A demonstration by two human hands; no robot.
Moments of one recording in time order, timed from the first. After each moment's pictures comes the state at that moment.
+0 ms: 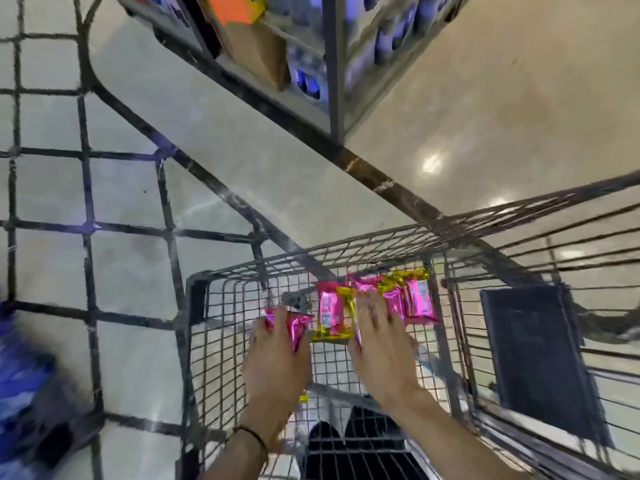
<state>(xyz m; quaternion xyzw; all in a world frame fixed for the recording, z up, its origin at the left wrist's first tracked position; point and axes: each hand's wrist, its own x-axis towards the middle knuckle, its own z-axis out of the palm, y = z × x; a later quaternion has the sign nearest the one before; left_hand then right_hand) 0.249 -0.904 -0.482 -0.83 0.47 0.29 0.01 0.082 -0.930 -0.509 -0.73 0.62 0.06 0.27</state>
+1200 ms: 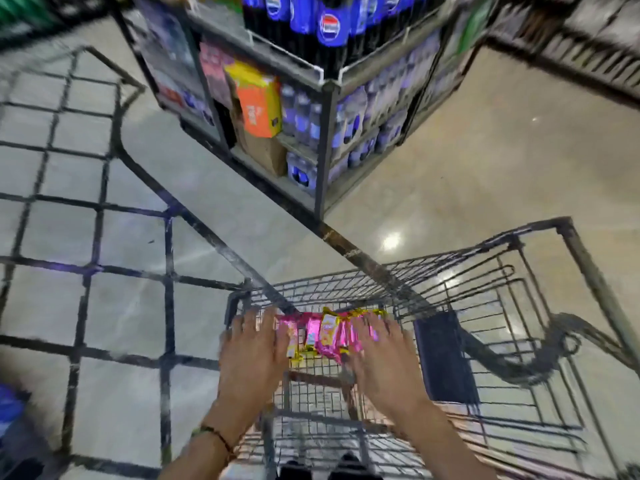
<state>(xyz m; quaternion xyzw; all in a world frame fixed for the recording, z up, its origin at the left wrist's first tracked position) 0.290 -0.847 -0.287 -0.78 0.61 0.14 -0.05 0.061 -0.867 -0.277 -0.79 0.60 0.05 0.11</state>
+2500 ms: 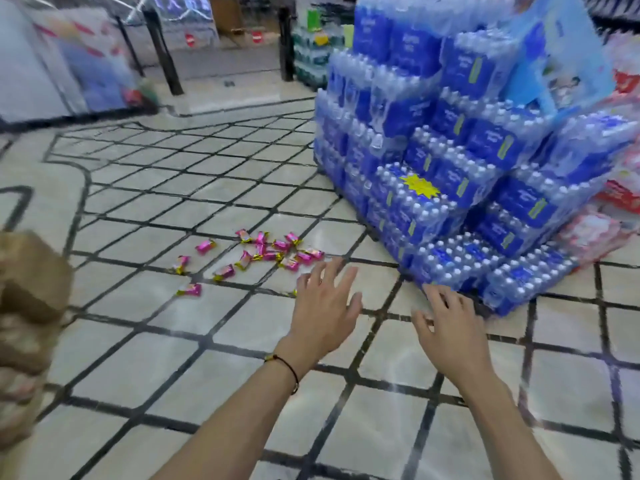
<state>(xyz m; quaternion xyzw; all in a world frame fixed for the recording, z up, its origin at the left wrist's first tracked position) 0.191 -0.094 -0.137 -0.97 -0.12 -0.20 -0.08 0.276 -0.307 -0.124 -0.96 -0.24 -0.05 0.13</state>
